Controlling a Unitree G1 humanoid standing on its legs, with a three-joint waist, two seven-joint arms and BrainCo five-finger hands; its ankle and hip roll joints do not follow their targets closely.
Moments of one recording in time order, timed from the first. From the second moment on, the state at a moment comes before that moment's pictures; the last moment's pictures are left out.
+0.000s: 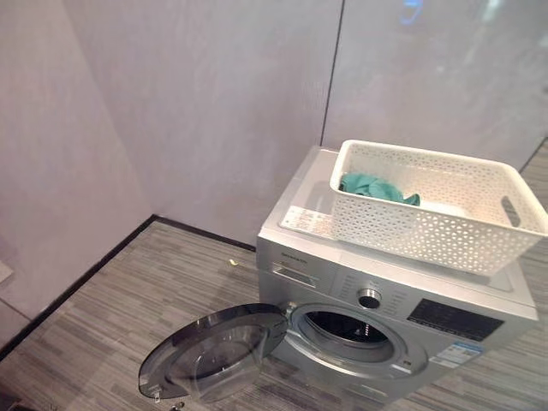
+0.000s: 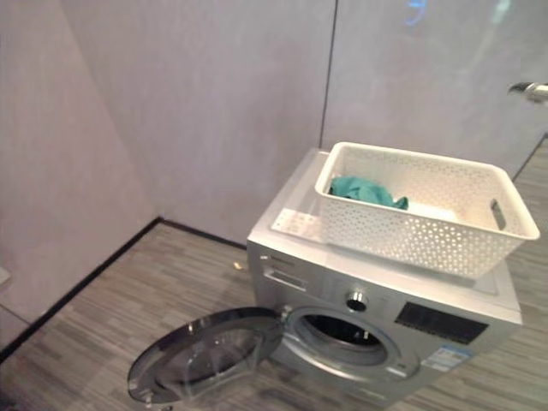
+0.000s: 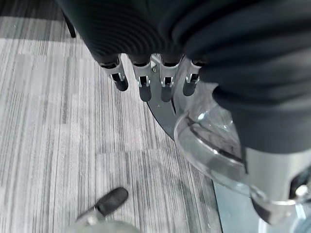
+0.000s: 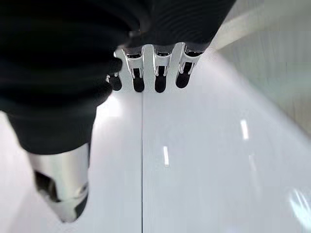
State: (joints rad) left arm 0.04 0.25 -0.23 1.23 0.19 -0.06 0.09; right arm -0.50 -1.37 0.01 0.21 -0.08 -0.12 -0.15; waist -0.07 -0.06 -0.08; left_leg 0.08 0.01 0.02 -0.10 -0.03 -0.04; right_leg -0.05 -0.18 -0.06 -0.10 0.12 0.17
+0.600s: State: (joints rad) left arm 0.07 0.23 -0.17 1.24 0.07 -0.06 0.01; right arm -0.83 -1.33 0.69 0.38 -0.01 -0.10 0.31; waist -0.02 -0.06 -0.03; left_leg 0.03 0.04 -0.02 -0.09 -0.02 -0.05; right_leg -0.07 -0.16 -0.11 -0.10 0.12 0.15
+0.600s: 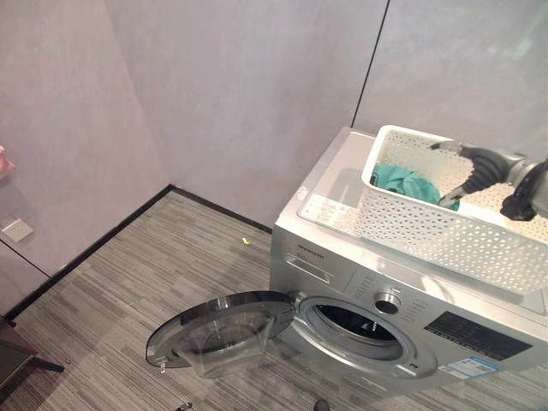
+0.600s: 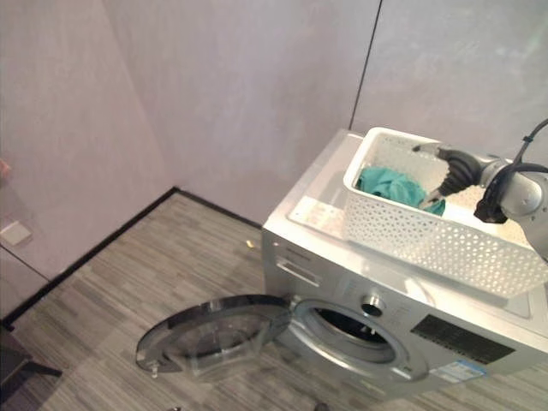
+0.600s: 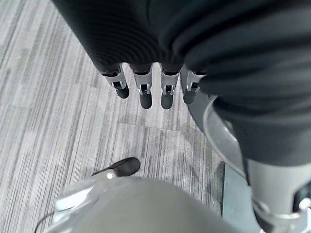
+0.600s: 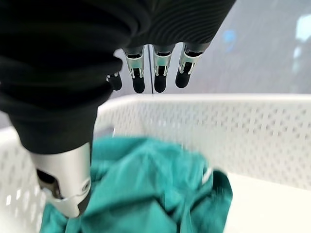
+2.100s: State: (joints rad) left arm 0.04 0.26 -0.21 1.21 0.00 -0.12 -0.02; right arm -1.11 -1.39 1.02 0.64 -0.03 -0.14 0.46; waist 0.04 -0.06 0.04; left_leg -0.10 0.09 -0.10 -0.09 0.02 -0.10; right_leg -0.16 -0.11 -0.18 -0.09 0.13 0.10
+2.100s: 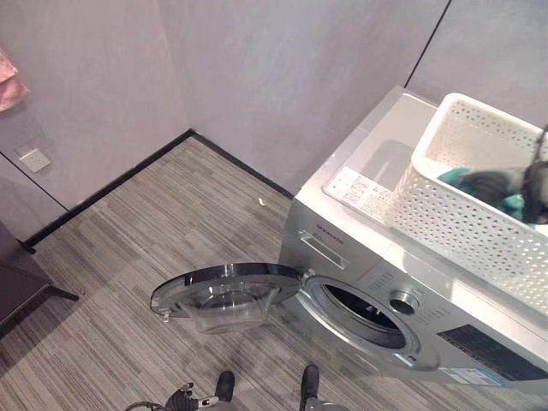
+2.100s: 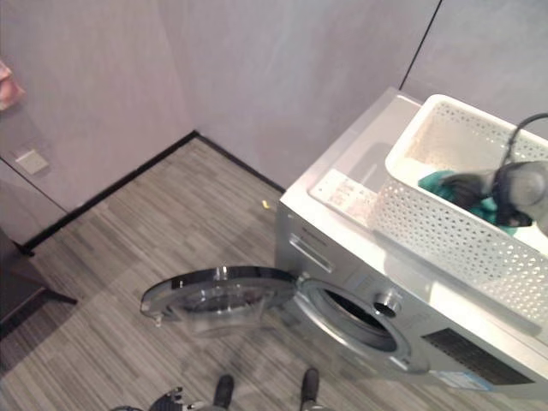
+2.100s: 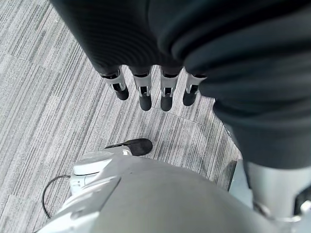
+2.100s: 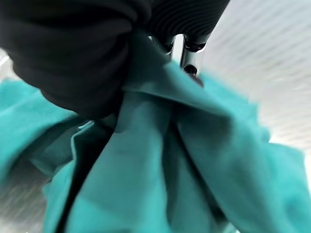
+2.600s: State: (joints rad) left arm 0.03 0.25 -0.21 1.24 0.00 -0.12 0.00; right arm -1.18 -1.42 0.78 0.77 -0.08 -0.12 0.11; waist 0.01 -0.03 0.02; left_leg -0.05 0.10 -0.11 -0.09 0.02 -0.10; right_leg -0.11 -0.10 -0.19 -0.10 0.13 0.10
